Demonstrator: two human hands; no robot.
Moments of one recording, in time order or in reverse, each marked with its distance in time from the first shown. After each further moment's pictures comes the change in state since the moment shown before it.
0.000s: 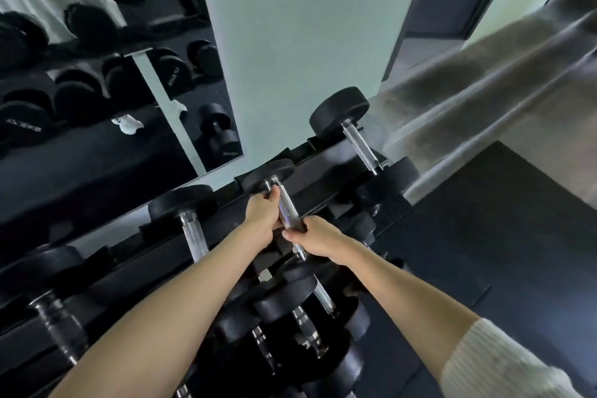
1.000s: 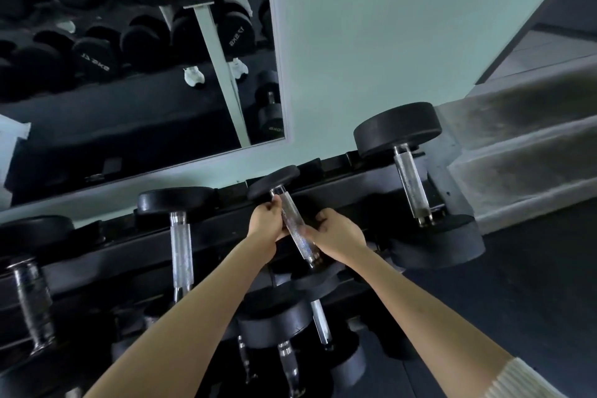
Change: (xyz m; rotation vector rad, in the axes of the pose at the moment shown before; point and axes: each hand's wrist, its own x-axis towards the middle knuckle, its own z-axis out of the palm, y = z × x) left_hand 0.079 -0.003 0.030 -0.187 0.229 -0.140; right_hand 0.112 0.016 -0.055 -0.282 -0.015 -0.140
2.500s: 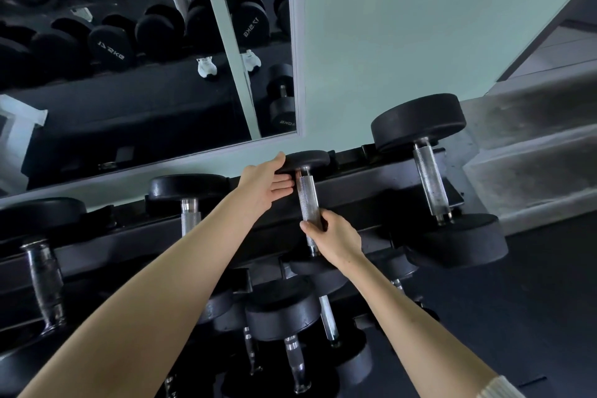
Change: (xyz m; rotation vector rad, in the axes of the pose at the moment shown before) left_hand 0.014 0.053 -0.023 -0.179 -0.045 -0.031; right_hand -0.001 -0.005 0.034 0.160 0.070 0.011
